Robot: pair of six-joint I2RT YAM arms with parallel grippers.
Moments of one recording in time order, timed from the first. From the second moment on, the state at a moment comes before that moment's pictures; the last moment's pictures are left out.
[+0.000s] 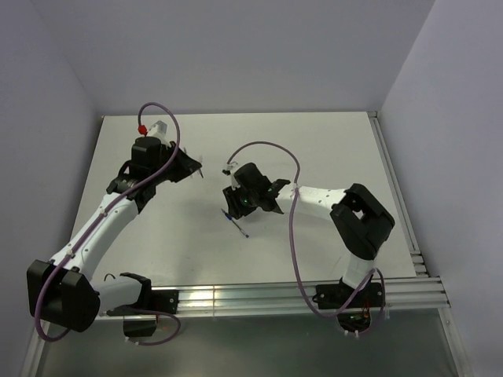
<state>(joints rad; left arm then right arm) -0.32 1.19 0.98 -0.26 0.17 -0.75 0.82 1.75 1.09 -0.17 -0.14 0.27</state>
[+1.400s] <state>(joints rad) -0.27 1.21 0.95 0.00 0.43 -0.81 0.91 1.78 1.17 -0.35 0.05 0.27</state>
